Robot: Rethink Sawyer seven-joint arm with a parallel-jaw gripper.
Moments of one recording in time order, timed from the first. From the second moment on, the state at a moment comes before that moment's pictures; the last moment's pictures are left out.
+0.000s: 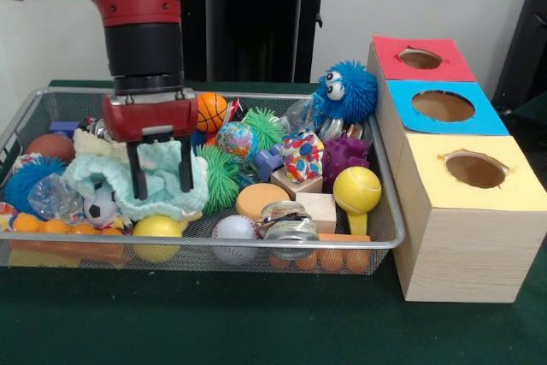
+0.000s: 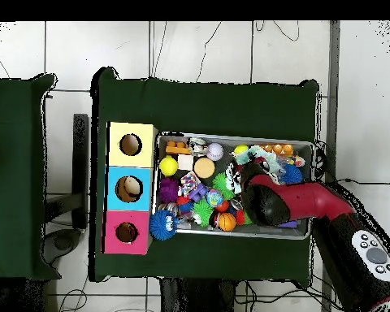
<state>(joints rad) -0.86 -0.52 0.53 1.71 -0.85 0.14 1.43</state>
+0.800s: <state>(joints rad) -0.69 -0.41 0.32 1.68 -0.88 0.00 1.43</state>
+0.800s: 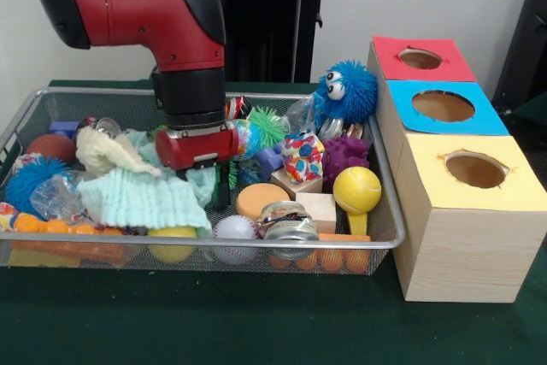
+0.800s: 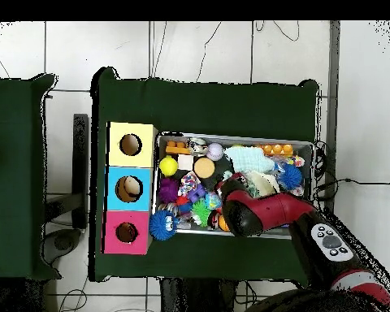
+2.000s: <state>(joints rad) -0.74 -0.56 0.32 1.68 -0.75 0.35 1.43</state>
